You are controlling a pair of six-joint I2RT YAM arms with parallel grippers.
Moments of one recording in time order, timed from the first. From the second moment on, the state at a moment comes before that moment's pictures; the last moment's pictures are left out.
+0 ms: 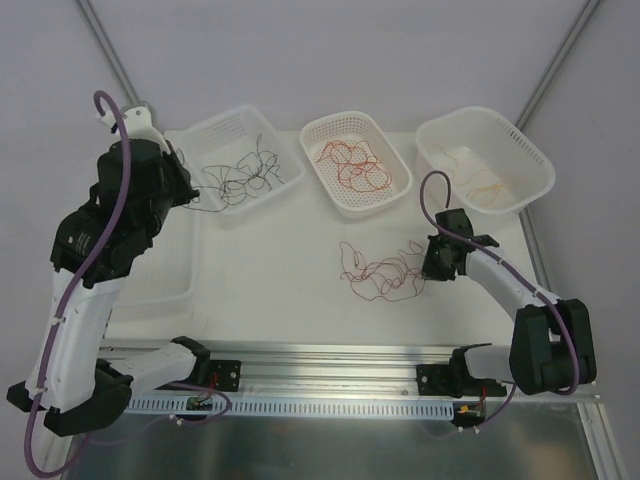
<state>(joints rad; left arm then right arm) -0.47 1.08 1.74 -1.06 -0.49 -0.42 0.23 1.31 0.75 -0.58 0.02 0.45</state>
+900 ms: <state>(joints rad) -0.22 1.76 2.17 -0.82 -0.26 -0.15 0.25 1.08 0.72 -0.67 -0.14 0.42</state>
